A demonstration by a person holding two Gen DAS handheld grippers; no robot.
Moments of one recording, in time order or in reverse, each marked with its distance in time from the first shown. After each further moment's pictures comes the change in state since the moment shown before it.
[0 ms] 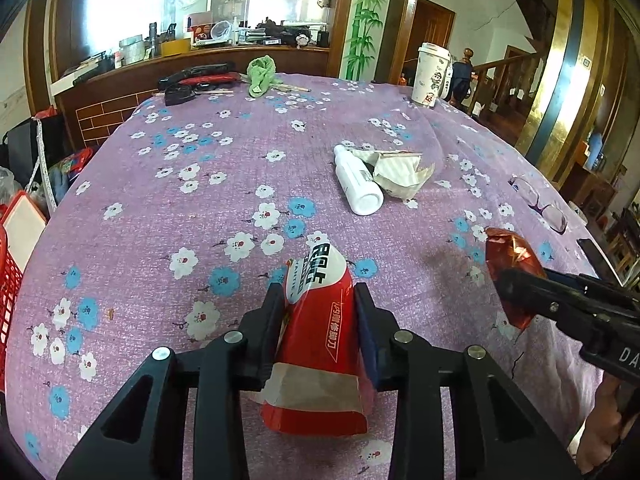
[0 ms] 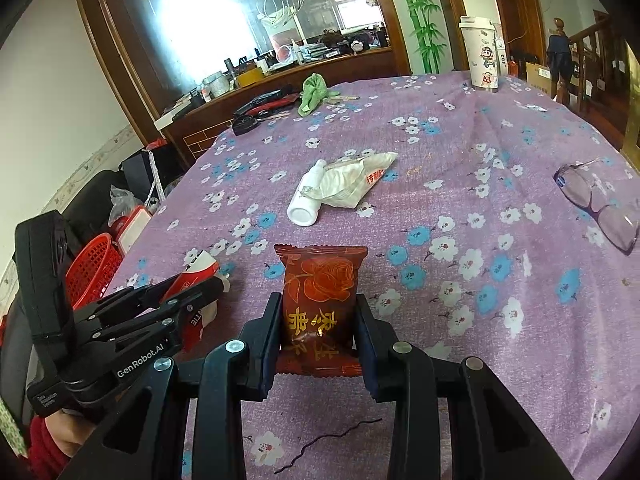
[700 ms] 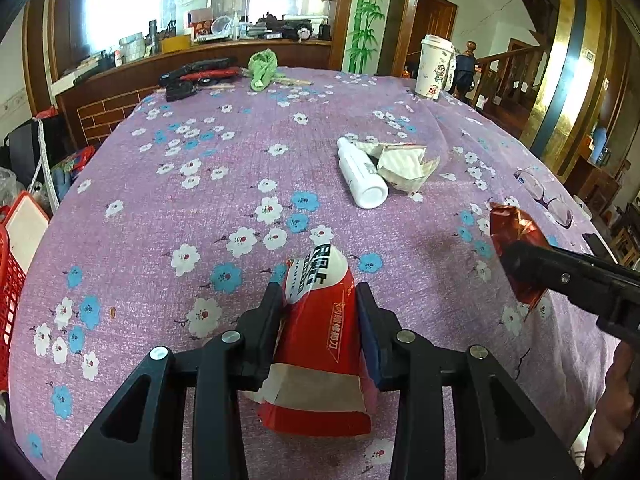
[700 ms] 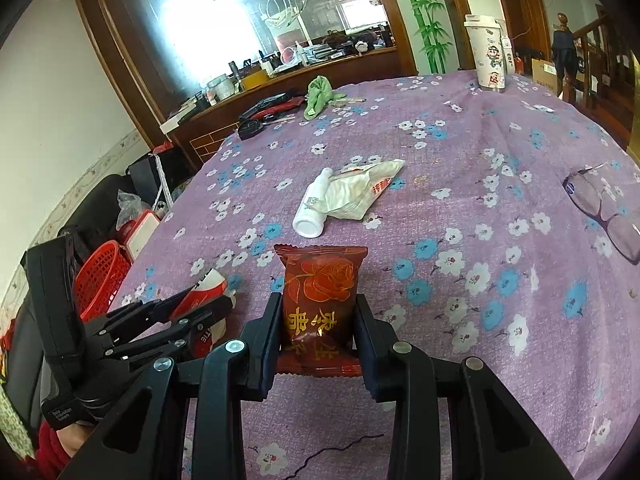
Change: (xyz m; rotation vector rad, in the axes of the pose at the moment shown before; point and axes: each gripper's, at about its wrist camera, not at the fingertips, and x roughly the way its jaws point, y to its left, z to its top) left arm 0.005 0.002 0.001 0.005 0.033 0.015; right arm 0.004 -0.002 0.012 0.013 0.002 0.038
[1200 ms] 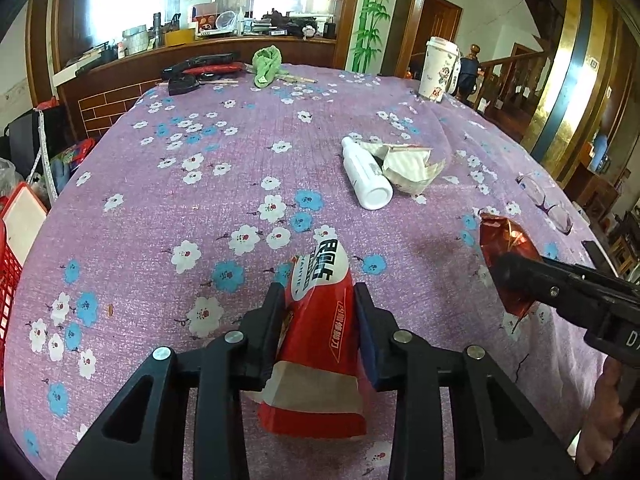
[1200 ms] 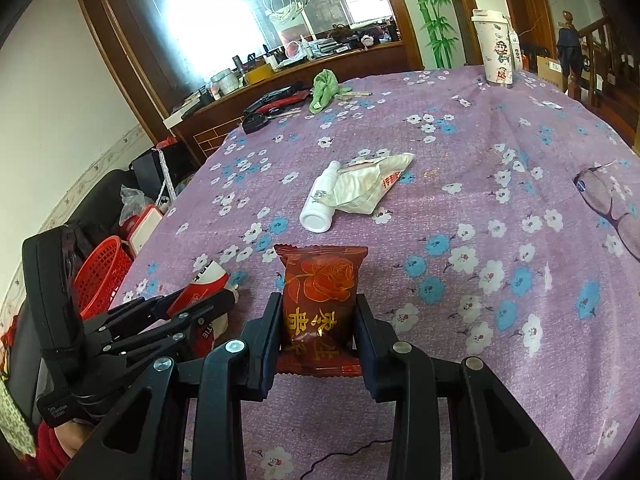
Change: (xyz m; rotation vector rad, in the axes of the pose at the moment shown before) left arm -0.001 0.004 0.000 -0.028 -0.006 -0.012; right arm 0.008 0.005 -0.002 -0.011 0.018 0.012
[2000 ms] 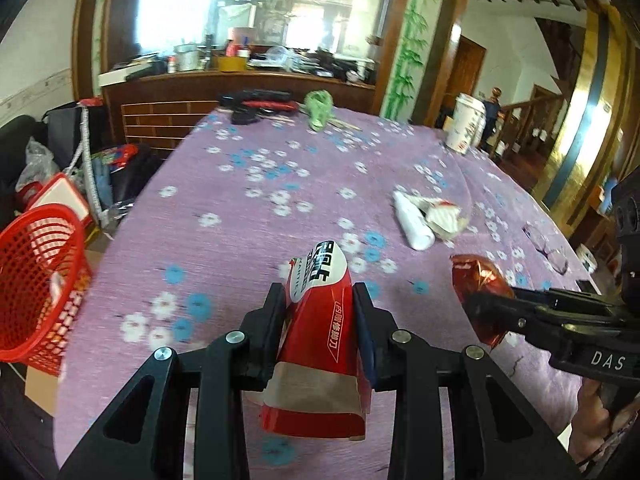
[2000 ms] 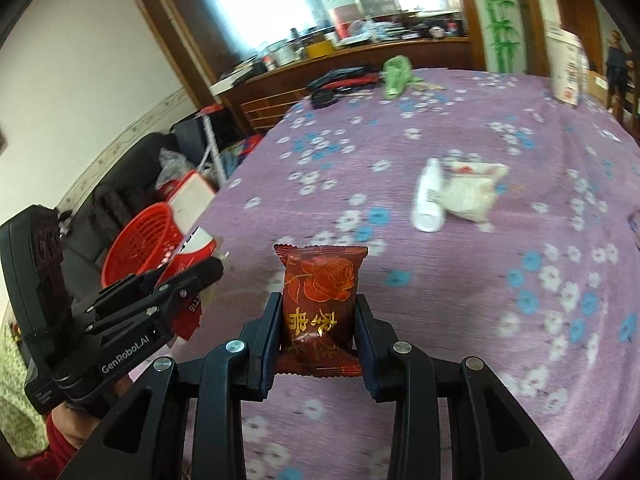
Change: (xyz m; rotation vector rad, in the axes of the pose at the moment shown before) left arm -0.078 0.064 -0.003 -0.103 -0.125 0.058; right arm 0.014 0.084 0.013 -0.124 0.102 0.123
